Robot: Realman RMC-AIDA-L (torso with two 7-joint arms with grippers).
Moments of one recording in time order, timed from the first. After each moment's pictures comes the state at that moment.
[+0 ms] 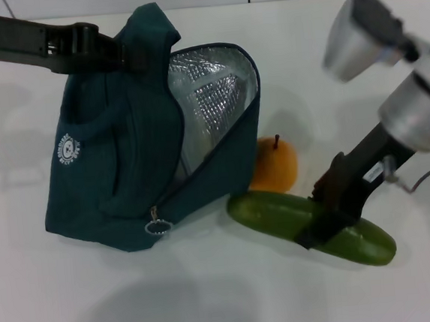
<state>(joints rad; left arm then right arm) -0.67 -1.95 0.74 1.11 2.09 1.83 -2.58 0.83 2.02 -1.51 -1.02 -2.15 -1.62 2.30</state>
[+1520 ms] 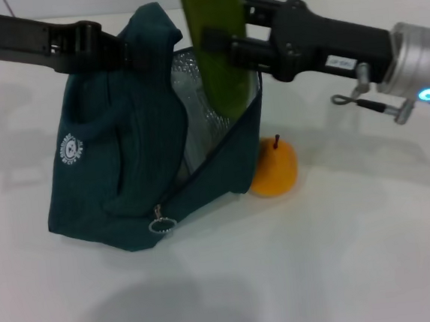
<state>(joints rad) -0.67 -1.96 0.74 1.11 2.08 1.82 -2.59 0.77 2.03 -1.57 -0.35 -0.77 -1.45 1.13</state>
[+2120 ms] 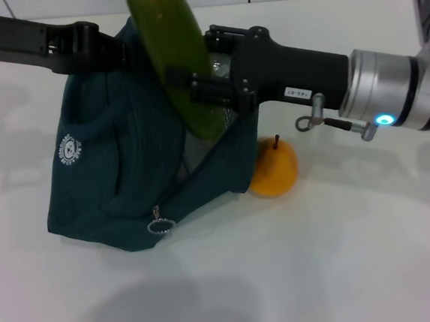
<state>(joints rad) -0.67 -1.95 0.74 1.11 2.08 1.82 -2.59 0.77 2.03 -1.92 -0.41 -0.49 -1.29 0.98</state>
